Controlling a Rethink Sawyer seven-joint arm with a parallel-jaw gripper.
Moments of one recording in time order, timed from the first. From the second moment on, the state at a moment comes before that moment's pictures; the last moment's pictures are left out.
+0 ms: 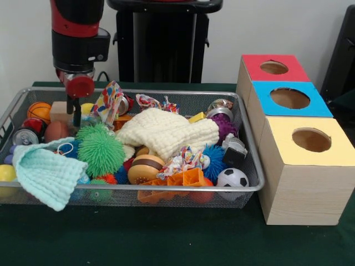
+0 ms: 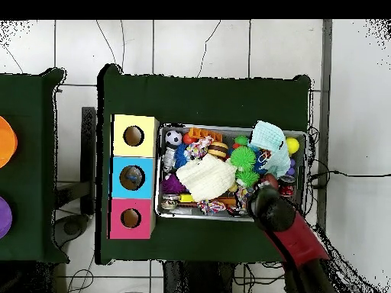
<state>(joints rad) -0.54 -0.53 -0.12 1.94 0.34 0.02 1.92</state>
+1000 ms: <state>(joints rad) -0.52 -0.53 -0.11 1.94 0.35 0.02 1.92</state>
